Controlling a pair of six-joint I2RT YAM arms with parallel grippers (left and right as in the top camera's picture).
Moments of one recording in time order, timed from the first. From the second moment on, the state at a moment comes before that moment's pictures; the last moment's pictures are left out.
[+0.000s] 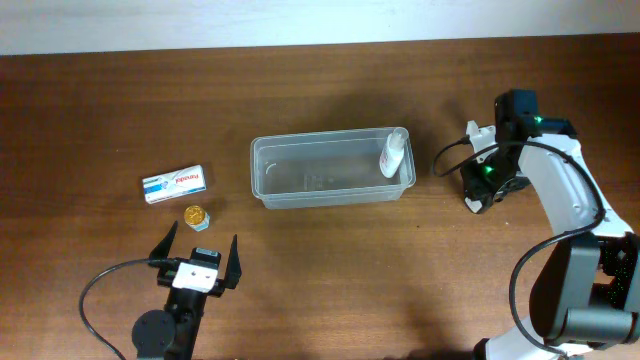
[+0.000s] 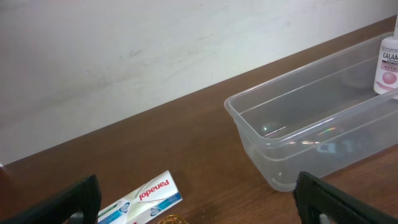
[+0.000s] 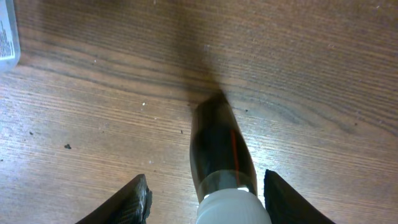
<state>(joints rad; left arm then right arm) -0.03 0.01 0.02 -0.07 0.14 0.31 -0.12 1.77 1.32 -1.03 0.00 -0.32</state>
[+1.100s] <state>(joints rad) -0.03 0.01 0.02 -0.07 0.14 0.31 -0.12 1.76 1.31 -1.07 0.00 -0.22</state>
